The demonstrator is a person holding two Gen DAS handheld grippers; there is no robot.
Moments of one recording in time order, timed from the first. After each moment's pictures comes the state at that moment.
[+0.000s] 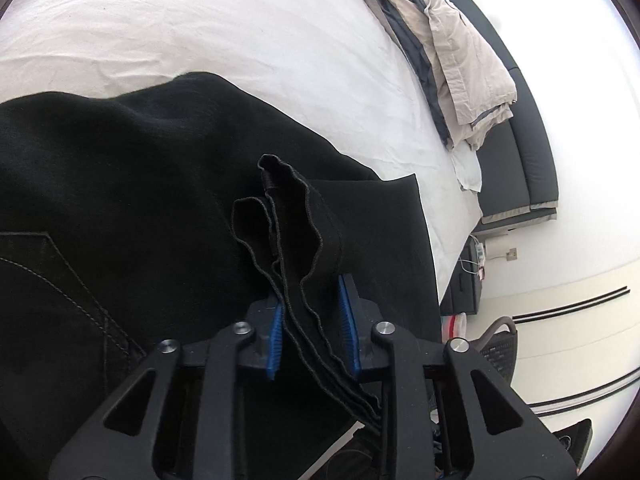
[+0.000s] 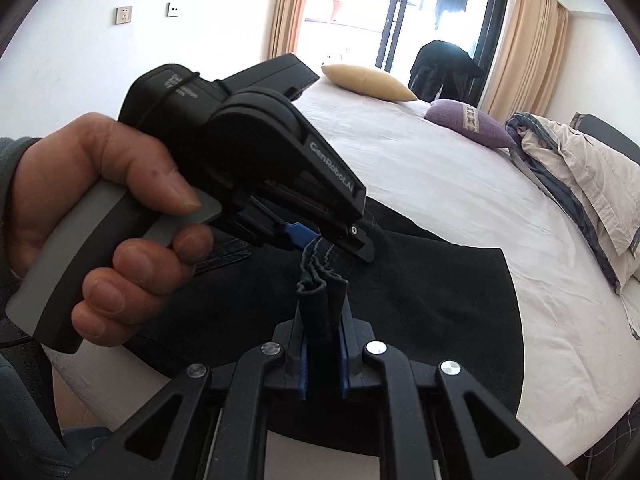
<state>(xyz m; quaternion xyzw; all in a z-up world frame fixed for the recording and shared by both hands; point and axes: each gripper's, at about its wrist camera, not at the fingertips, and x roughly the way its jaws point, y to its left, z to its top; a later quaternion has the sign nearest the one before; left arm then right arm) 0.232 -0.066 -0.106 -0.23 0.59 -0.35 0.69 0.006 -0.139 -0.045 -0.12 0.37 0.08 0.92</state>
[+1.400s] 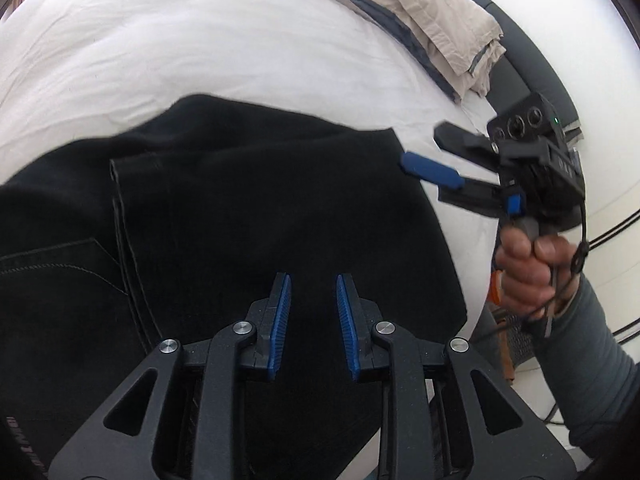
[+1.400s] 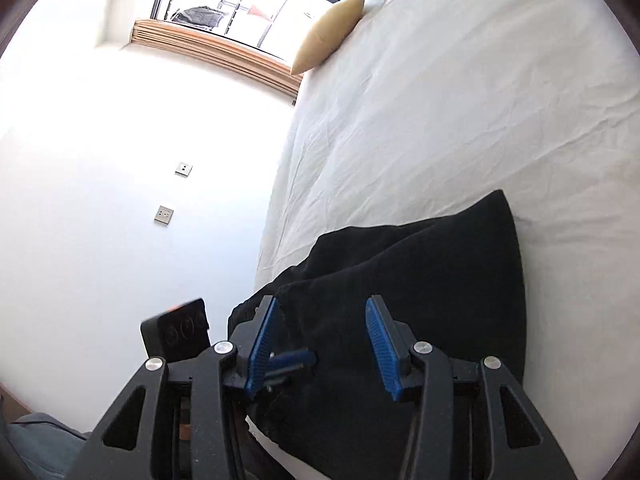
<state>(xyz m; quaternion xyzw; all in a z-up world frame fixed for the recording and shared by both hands) 0.197 -0.057 -0.089 -0.07 0.55 -0.36 0.75 0.140 -0.353 -0.107 0.42 0.44 0.27 0.75</state>
